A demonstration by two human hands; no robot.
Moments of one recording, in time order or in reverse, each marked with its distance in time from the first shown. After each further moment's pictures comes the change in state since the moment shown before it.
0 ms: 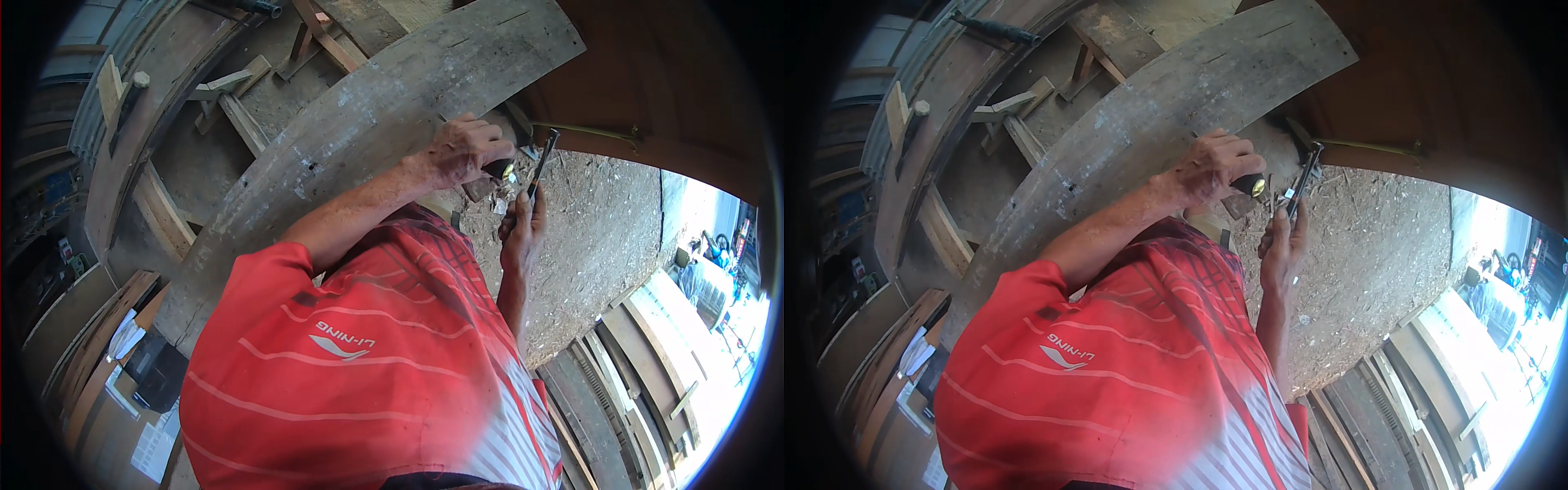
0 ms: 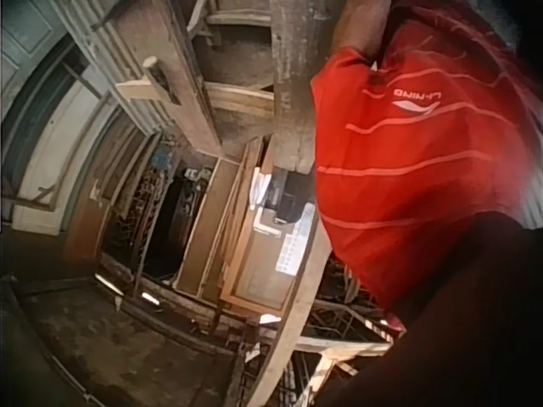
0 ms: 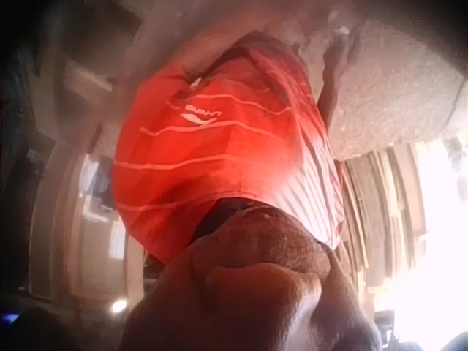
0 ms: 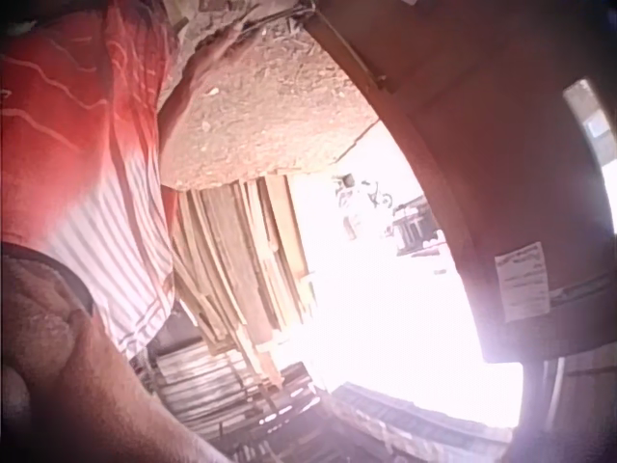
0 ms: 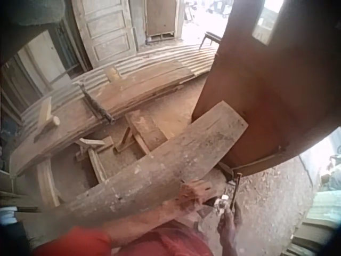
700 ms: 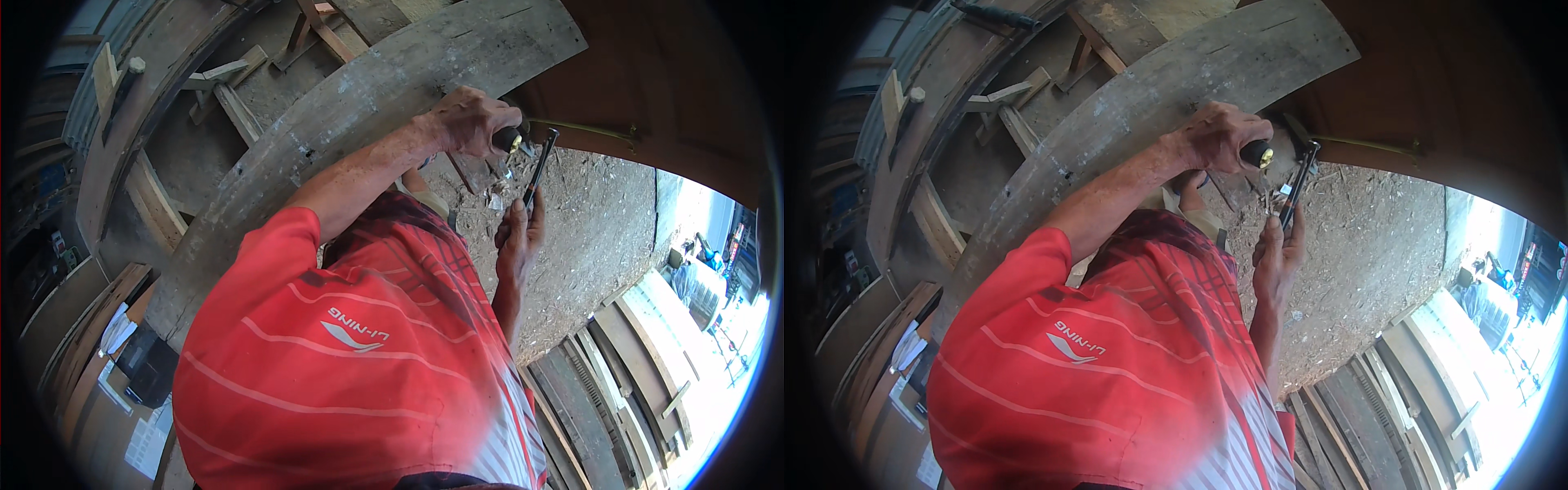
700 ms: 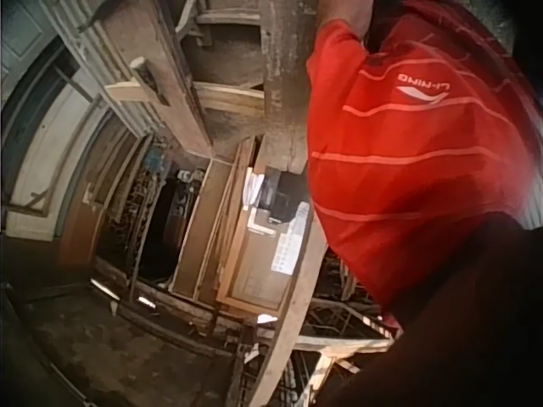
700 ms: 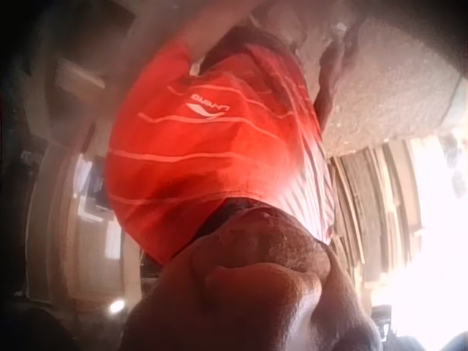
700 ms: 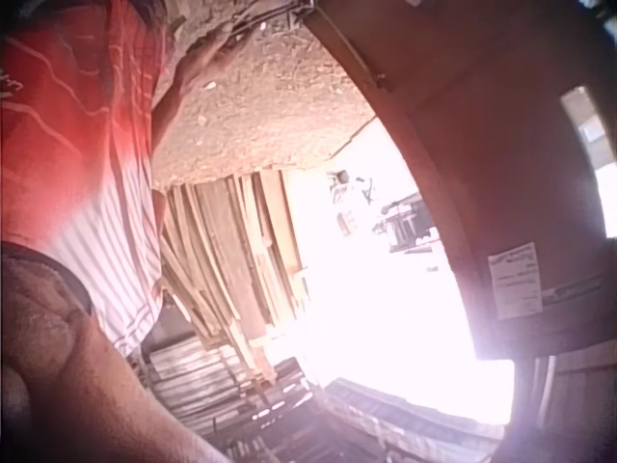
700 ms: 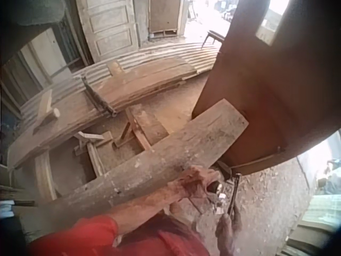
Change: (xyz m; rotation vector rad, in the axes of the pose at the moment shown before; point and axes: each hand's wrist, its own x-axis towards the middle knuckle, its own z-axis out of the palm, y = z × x) left_hand 0.023 -0.026 0.000 -0.179 0.004 0.000; right_hand -0.025 0.000 -0.001 0.010 -0.026 -0.082
